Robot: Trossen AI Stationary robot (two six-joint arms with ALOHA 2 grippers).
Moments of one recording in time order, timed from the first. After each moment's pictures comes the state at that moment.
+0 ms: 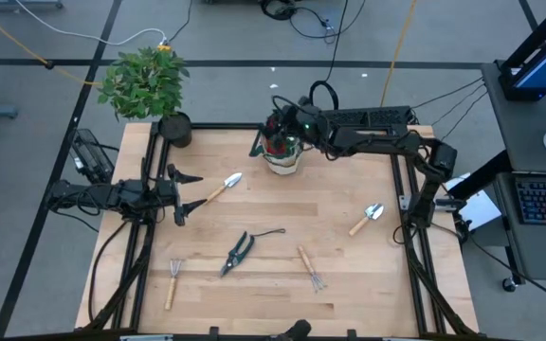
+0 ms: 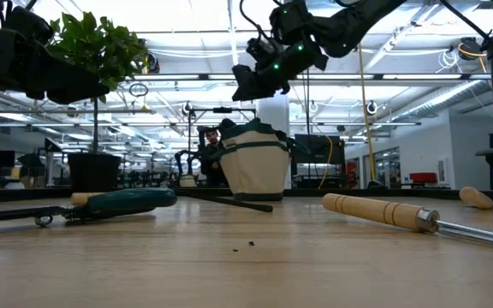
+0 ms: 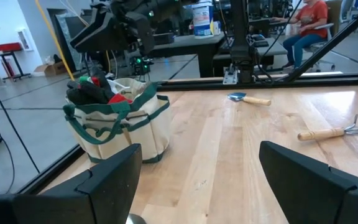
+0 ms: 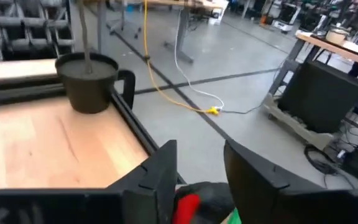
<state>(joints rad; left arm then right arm) -0.13 0.01 0.07 -0.11 -0.37 0.09 -0.42 1.79 1.29 0.25 0.23 -0.14</state>
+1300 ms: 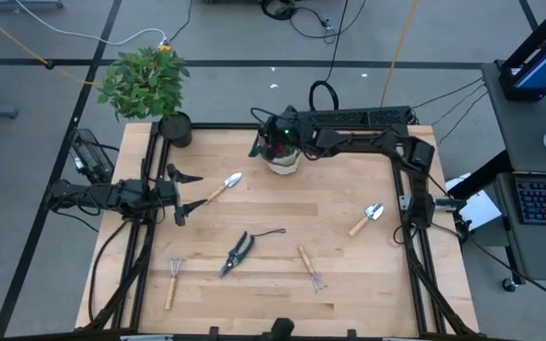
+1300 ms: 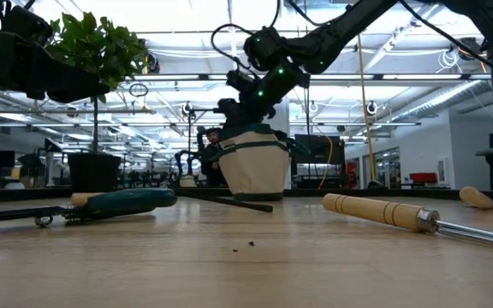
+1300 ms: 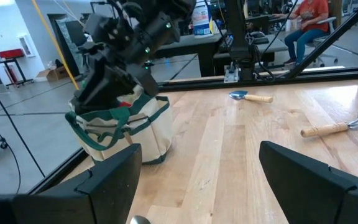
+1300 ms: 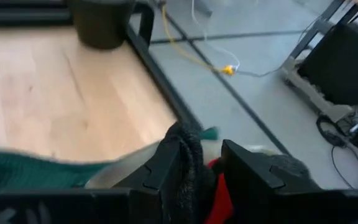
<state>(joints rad) -0.13 0.01 0.07 -0.11 -0.37 0.13 -0.40 1.98 1.42 0.08 0.23 -0.15</state>
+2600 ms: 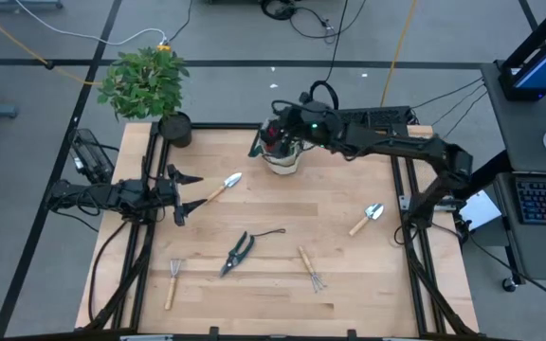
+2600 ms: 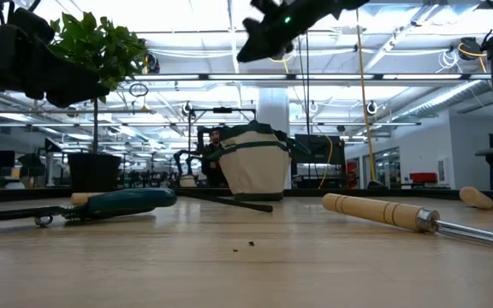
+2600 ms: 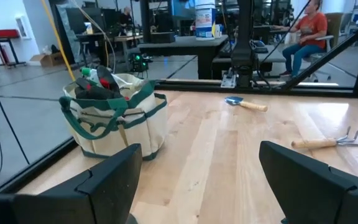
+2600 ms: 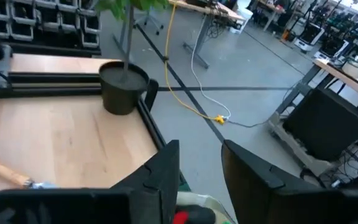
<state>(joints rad) -0.13 0.01 0.07 -0.11 -0.37 0.02 -0.32 1.62 1.40 -0.05 0.26 -0.25</state>
